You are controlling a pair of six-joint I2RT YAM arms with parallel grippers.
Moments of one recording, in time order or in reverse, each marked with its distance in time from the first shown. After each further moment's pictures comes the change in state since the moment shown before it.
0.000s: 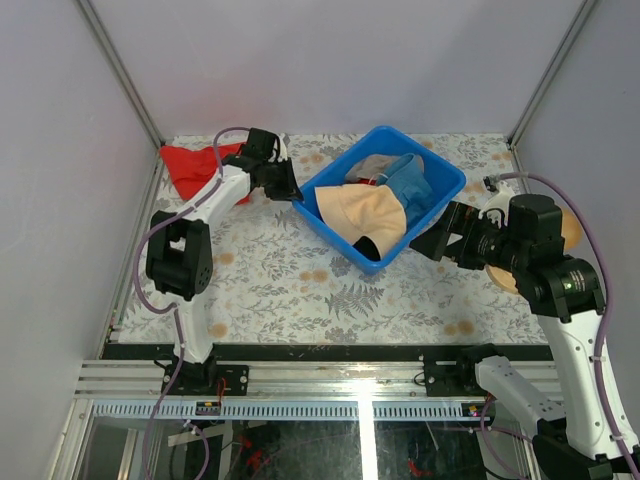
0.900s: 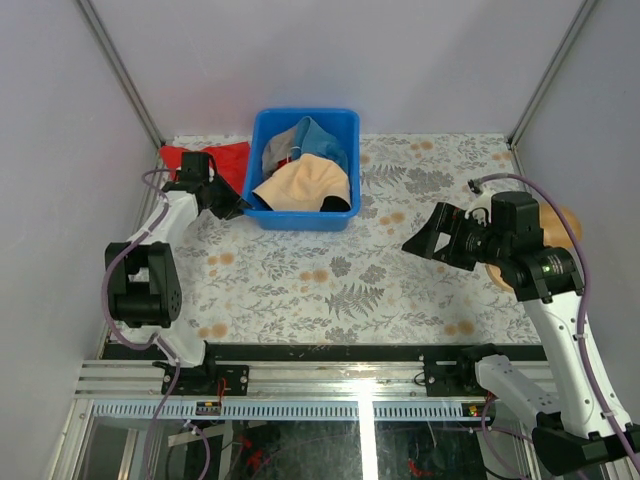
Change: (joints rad) left arm 0.282 -0.299 -0.403 0.083 -0.031 -0.373; right arm 0.000 0.045 -0.102 0.049 -0.027 0.010
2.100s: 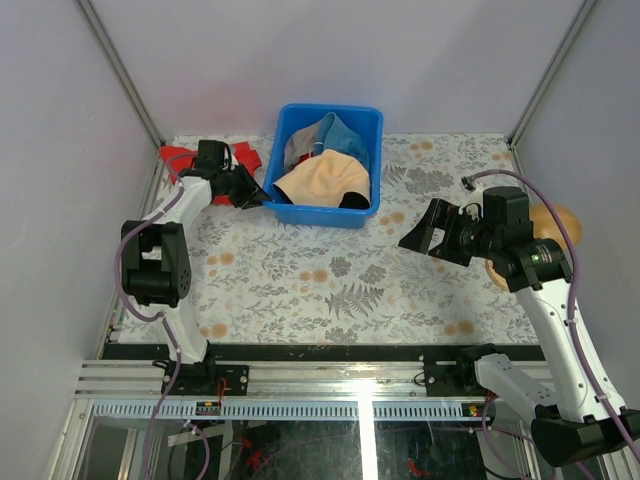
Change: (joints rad) left arm -0.050 0.200 0.196 0.019 0.195 0.093; right arm 0.000 0.047 -0.027 0.052 0.008 -0.009
